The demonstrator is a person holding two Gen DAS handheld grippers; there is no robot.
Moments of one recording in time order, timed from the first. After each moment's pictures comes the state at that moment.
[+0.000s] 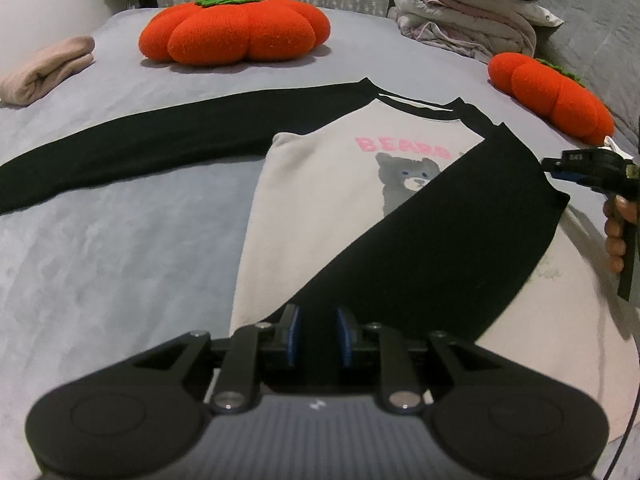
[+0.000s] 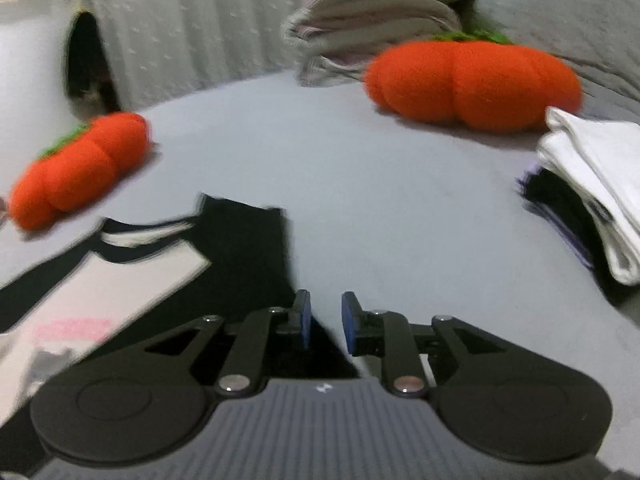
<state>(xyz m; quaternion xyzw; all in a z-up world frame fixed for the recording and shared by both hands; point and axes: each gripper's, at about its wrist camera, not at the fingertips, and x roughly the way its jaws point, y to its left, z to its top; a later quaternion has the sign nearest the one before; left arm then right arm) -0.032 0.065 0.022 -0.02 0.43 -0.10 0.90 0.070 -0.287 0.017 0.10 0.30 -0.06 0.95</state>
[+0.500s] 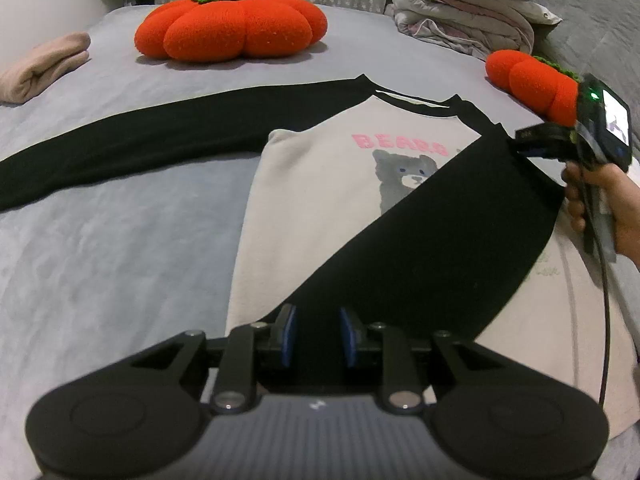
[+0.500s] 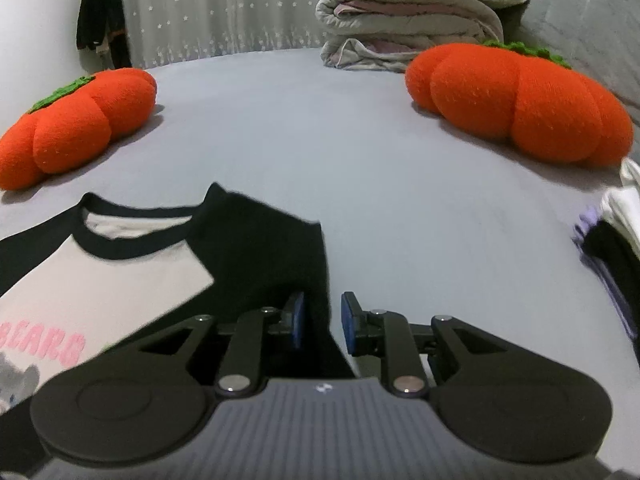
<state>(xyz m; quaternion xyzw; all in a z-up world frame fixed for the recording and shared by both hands) -0.029 0.064 0.020 -0.01 0.44 -0.10 0.89 0.137 -0.267 0.004 0.03 0.34 -0.07 0.94</state>
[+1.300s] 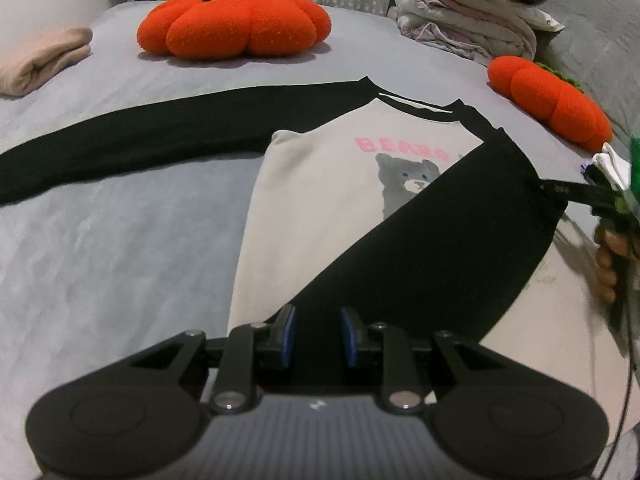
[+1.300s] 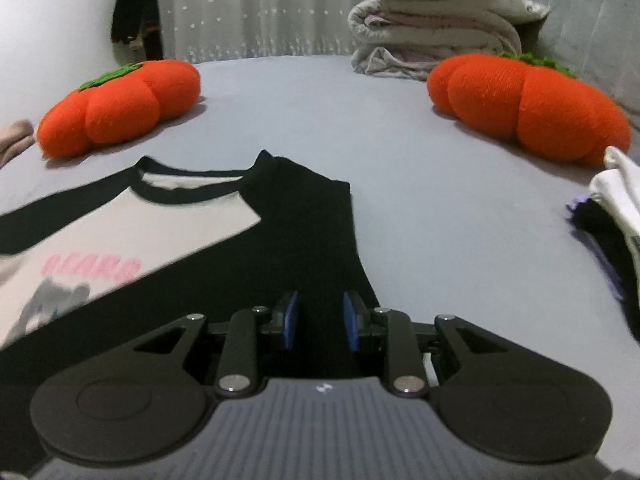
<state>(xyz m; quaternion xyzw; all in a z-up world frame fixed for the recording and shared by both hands) -0.027 0.067 0.019 -0.03 0.43 -0.11 0.89 0.060 -0.242 0.005 0.01 0.32 -0.03 0.95</state>
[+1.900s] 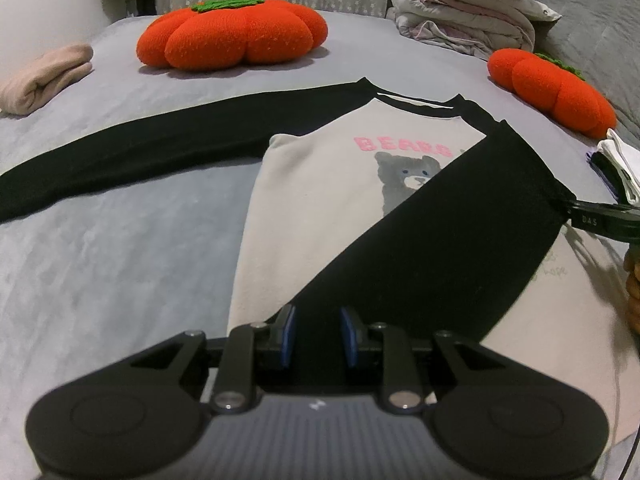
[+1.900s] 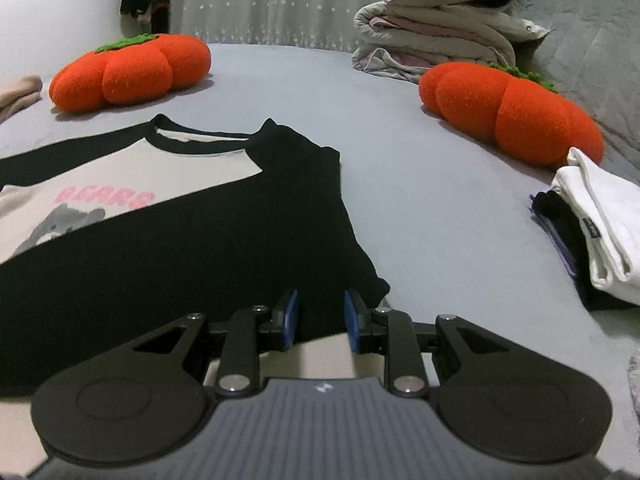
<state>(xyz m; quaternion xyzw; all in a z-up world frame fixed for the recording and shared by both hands) -0.031 0.060 0.018 0.00 0.42 -0.10 0.90 0.021 -0.232 -0.001 -0.05 0.33 -0.05 0.94</state>
